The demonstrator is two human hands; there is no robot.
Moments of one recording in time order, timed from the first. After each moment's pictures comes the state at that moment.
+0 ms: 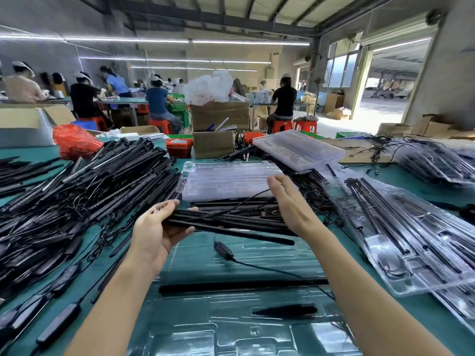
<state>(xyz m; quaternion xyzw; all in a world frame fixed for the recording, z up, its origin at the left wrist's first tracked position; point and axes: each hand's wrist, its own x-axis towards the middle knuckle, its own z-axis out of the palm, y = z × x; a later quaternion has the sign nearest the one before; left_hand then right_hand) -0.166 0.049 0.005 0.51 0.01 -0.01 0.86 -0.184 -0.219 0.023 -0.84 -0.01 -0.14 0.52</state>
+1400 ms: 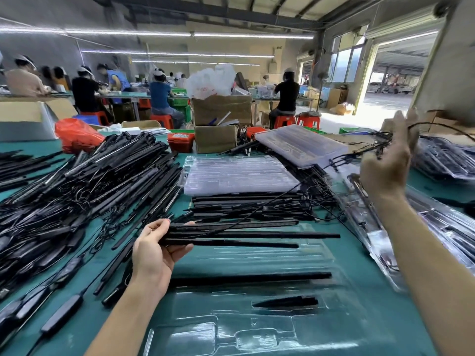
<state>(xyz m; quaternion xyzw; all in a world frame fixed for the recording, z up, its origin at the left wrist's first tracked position) -0.189 0.051 -0.033 0.47 0.07 0.03 0.88 -0.199 -0.326 0.076 -0.74 0.13 -0.55 0.35</state>
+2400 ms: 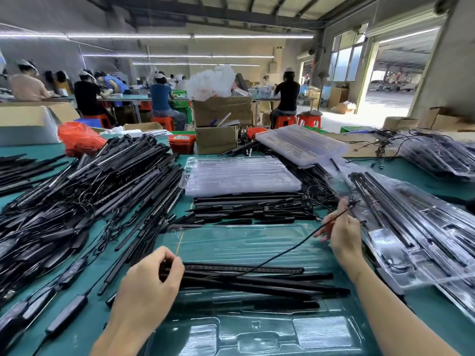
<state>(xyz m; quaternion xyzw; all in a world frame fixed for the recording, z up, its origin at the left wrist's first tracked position) -0.242 0.079 -0.048 0.91 -0.08 0.16 0.37 -0.202 -0.297 -0.065 -0.68 0.17 -0.34 0.63</state>
